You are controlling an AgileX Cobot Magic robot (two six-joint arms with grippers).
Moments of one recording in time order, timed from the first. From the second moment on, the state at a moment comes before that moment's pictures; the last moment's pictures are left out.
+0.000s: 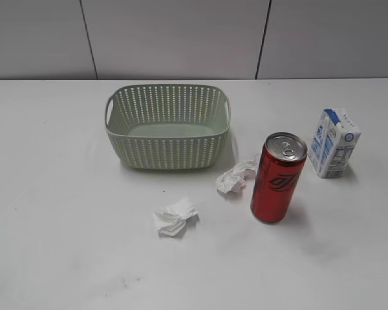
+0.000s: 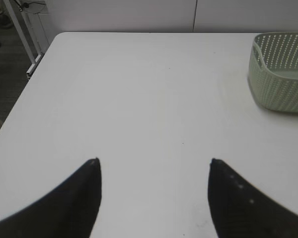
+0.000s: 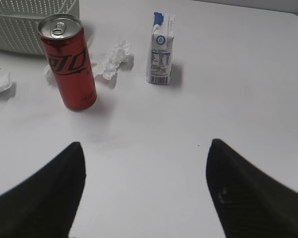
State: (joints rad) left arm 0.04 -0.01 -0.51 -0.05 1.05 0.06; right arm 0.15 0.00 -0.42 0.08 0.95 -0.10
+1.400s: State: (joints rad) left arm 0.04 0.09 -0.56 -0.10 0.82 0.06; right arm 0.15 0.00 -0.42 0.08 0.95 -0.10
